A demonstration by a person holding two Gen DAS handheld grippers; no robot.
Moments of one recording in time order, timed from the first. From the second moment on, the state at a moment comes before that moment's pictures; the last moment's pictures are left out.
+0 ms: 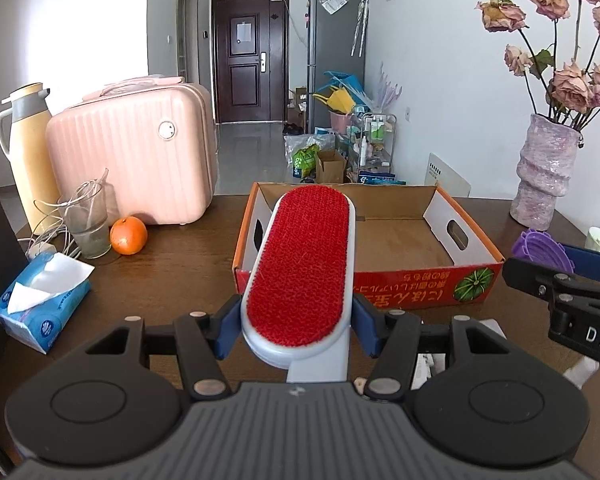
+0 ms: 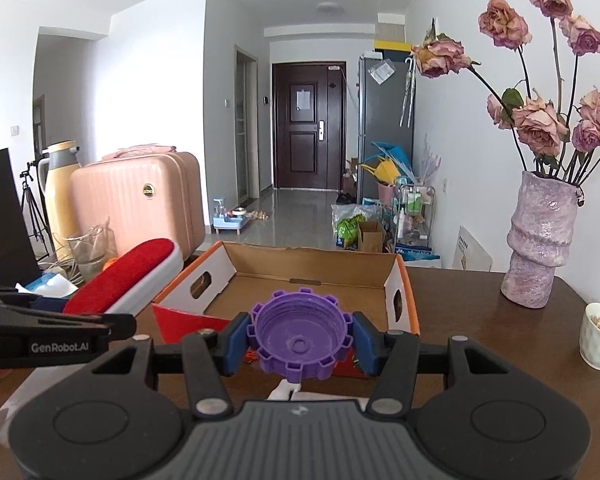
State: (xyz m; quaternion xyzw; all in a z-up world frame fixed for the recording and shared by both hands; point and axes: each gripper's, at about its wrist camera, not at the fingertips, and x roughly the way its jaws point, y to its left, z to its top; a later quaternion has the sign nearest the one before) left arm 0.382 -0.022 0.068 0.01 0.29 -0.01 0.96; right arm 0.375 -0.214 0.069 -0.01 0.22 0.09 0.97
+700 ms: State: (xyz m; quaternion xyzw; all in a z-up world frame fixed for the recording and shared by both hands) left arm 0.461 -0.051 0.075 0.03 0.31 0.02 0.95; right arm 0.473 -0.230 0.069 -0.03 0.27 0.11 0.96
